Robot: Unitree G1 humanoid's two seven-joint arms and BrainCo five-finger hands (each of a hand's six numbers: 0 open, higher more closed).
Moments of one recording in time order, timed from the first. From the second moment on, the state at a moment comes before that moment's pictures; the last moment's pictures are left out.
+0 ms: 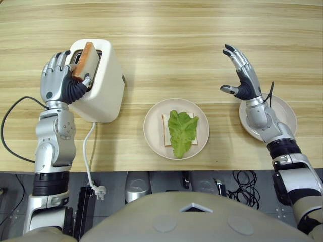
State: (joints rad) left arm 0.02 0.54 0.13 -0.18 0.81 0.13 0.05; right arm -0.38 -0.53 0.17 0.66 -0.59 -0.83 -0.44
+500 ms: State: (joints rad) left arm -0.08 0.57 0.25 -0.34 0.75 0.06 0.17; right arm -0.39 -0.52 0.18 0.70 -0.61 -0.83 -0.44
